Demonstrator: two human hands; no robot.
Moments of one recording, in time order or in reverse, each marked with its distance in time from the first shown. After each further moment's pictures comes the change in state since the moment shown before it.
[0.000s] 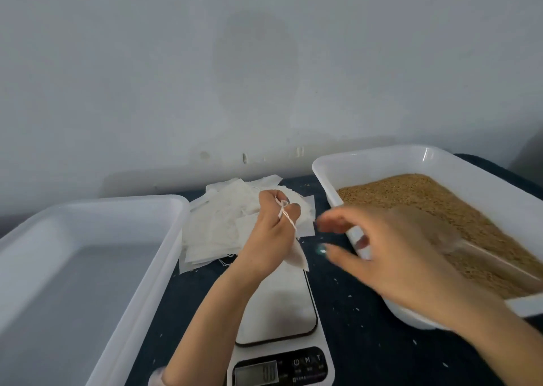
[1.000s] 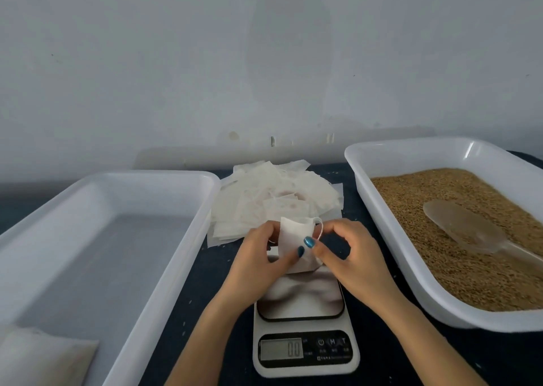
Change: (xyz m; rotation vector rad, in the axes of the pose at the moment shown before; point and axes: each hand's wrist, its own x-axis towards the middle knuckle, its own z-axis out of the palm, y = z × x) left_hand -0.035 -0.092 -0.041 0.262 0.119 0.111; right_hand 0.018 0.022 0.118 0.407 0.157 0.077
